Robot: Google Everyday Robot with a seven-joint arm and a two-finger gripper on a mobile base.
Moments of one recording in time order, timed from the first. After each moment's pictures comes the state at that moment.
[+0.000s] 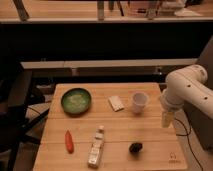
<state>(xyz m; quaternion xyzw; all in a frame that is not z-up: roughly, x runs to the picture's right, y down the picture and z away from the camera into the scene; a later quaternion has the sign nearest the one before) 0.285 0.105 0.685 -0.28 0.02 0.02 0.96</state>
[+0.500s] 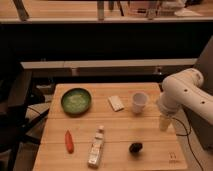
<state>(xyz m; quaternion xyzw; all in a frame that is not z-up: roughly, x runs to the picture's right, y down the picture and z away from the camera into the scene) 0.266 0.126 0.678 -0.29 0.01 0.01 0.96</state>
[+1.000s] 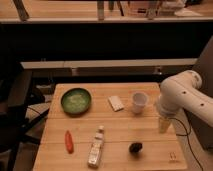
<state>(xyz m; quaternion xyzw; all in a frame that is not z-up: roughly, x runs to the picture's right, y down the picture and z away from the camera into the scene) 0.260 0.134 0.675 -0.29 0.01 0.01 0.96</state>
